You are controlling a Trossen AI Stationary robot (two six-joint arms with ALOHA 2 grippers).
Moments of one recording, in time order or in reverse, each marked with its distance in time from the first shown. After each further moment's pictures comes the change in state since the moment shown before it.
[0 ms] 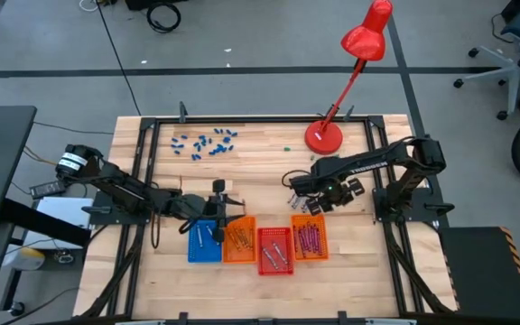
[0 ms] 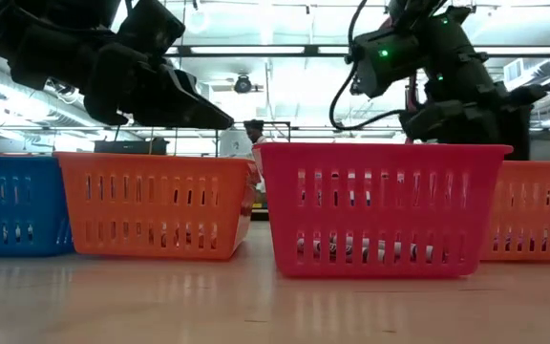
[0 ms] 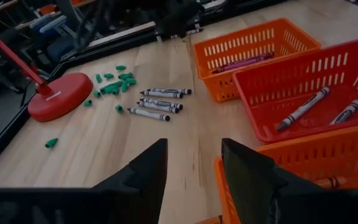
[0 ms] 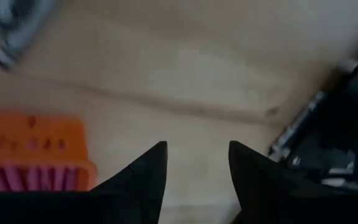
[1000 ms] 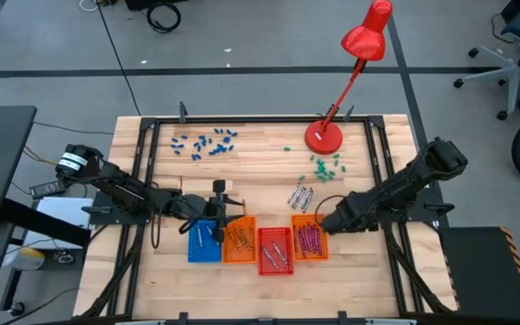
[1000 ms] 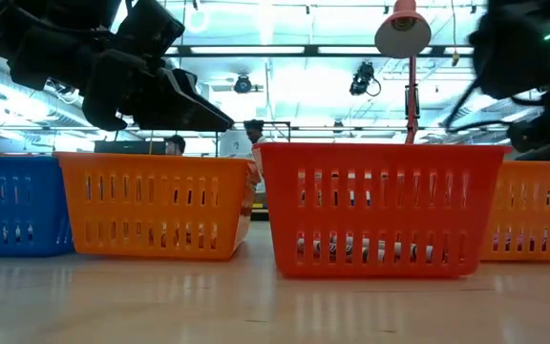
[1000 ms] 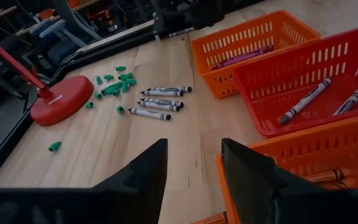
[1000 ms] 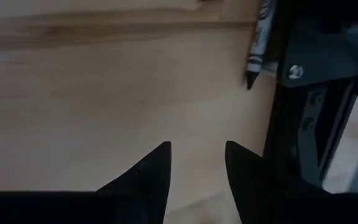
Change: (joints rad) left arm 0.000 0.000 0.000 -0.010 0.000 0.043; right arm 0.387 -0.154 -0.358 0.192 -0.075 0.745
